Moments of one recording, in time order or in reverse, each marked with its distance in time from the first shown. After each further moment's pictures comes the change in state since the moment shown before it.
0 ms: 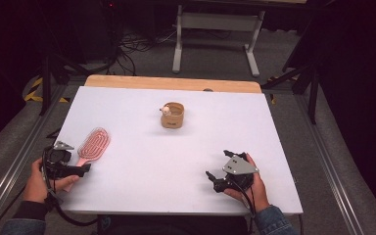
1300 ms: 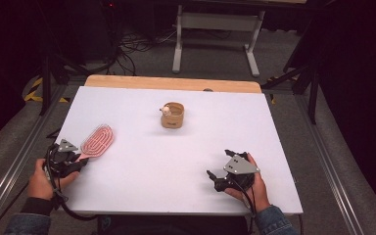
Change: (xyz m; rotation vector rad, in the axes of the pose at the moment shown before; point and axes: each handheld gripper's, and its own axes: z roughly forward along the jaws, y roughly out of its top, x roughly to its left) left arm -0.012 0.002 -0.004 -0.079 0.038 0.126; right arm -0.002 -0.001 -0.001 -0.005 -0.016 0.004
